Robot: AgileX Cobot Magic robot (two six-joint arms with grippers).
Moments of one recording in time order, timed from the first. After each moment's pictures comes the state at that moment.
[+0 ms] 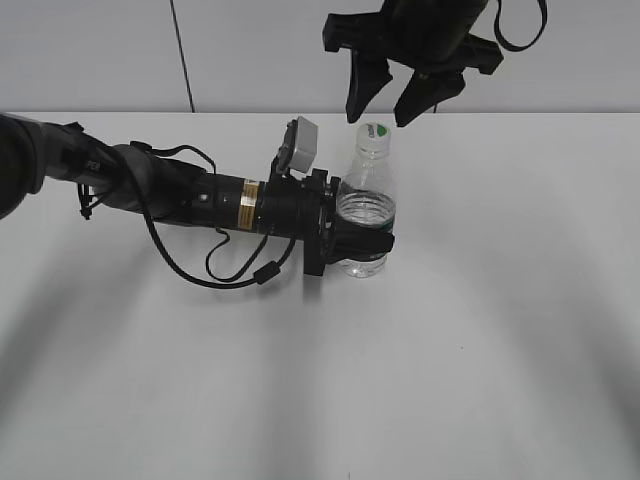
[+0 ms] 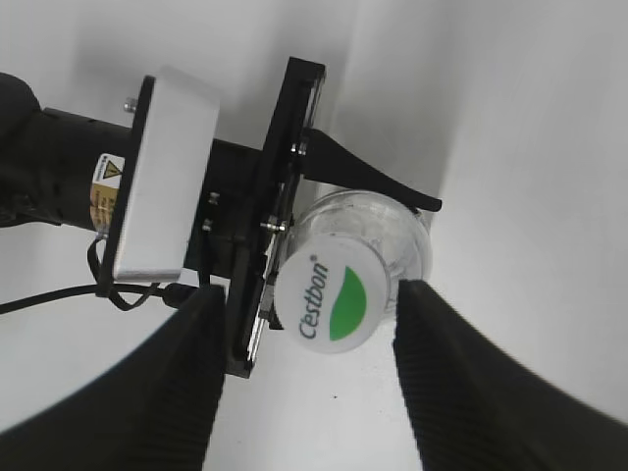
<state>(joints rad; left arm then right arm) -0.38 2.56 -1.66 1.51 -1.22 -0.88 0.51 2.00 -1.84 0.19 1.14 0.15</state>
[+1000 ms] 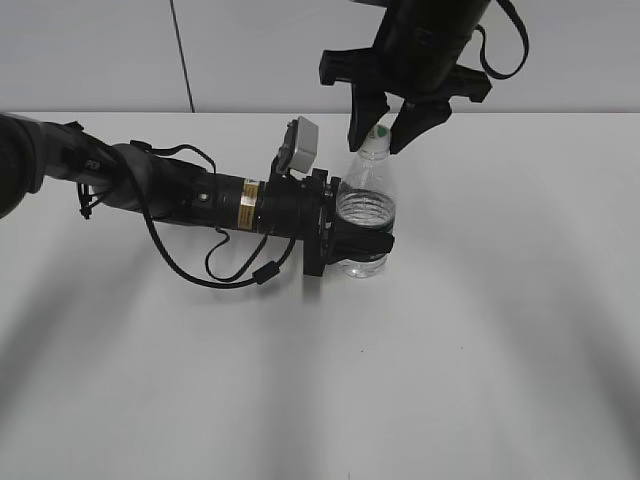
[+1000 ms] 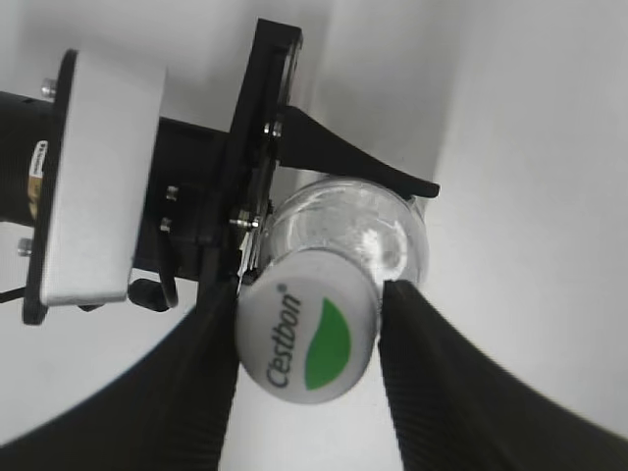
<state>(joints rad) -0.38 2.56 -1.66 1.52 -1.21 -0.88 0.51 2.06 -1.84 0.19 1.15 0.17</state>
